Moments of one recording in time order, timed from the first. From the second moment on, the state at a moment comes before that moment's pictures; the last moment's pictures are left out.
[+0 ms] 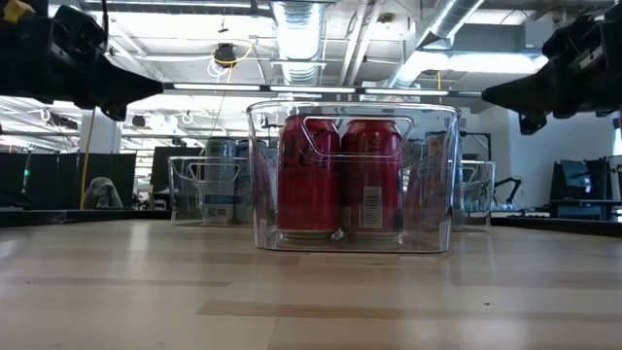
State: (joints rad) left arm -0.05 0.02 0.04 -0.03 -0.26 0.00; right arm -0.01 0.04 0.01 0.06 0.15 0.11
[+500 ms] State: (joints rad) left arm -0.02 0.17 0.01 0.05 -0.19 -0.01; right arm -0.04 0.04 0.01 0.04 0.10 0.11
